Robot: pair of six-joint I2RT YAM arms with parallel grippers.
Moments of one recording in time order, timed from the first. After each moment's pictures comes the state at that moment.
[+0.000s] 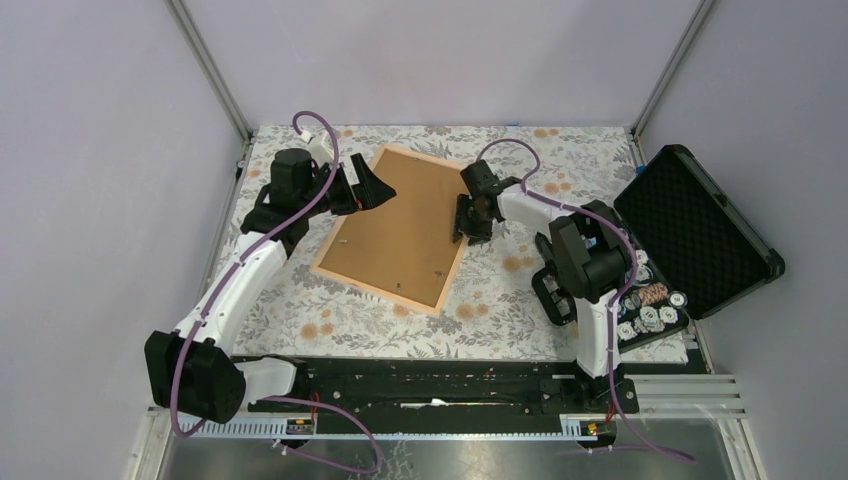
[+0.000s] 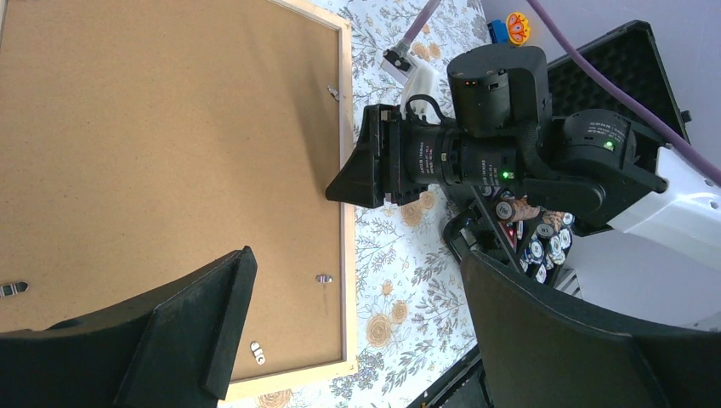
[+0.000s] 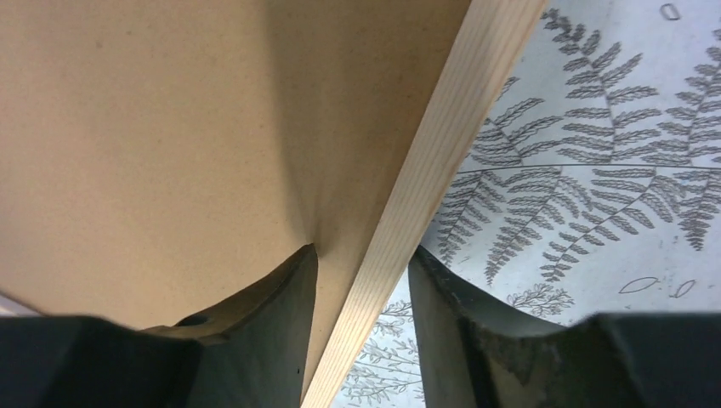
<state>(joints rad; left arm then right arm) -0.24 1.23 1.09 -0.28 0.46 -0.54 0.50 2.06 1.46 -0.56 -0.09 0.62</state>
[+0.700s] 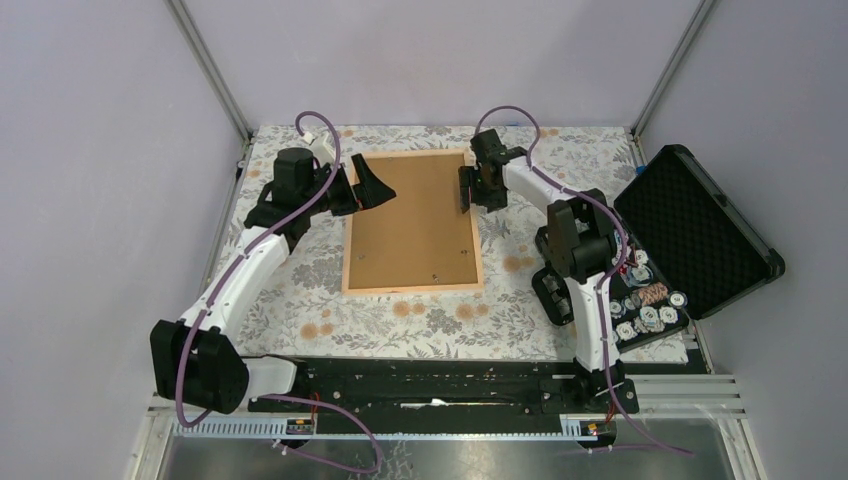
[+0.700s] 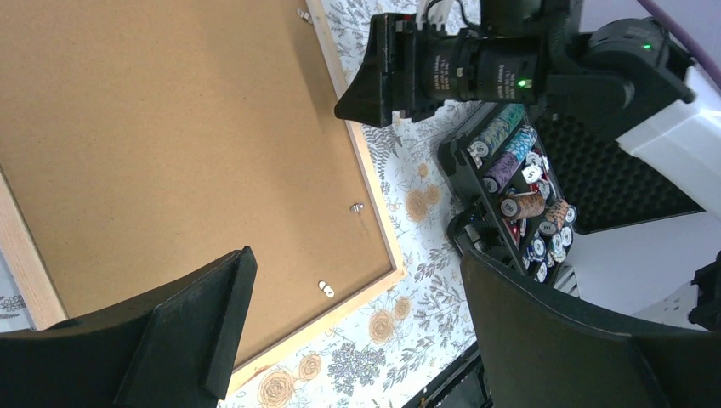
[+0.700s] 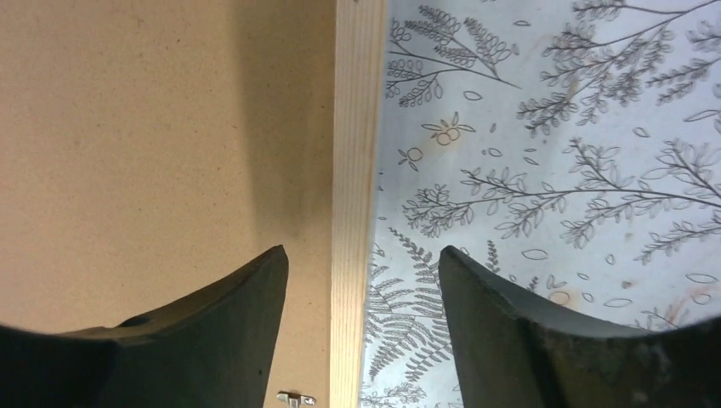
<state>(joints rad) -0.23 1.27 1.09 -0.28 0.48 -0.54 0.40 2.26 1.82 -0.69 -0.04 0.32</state>
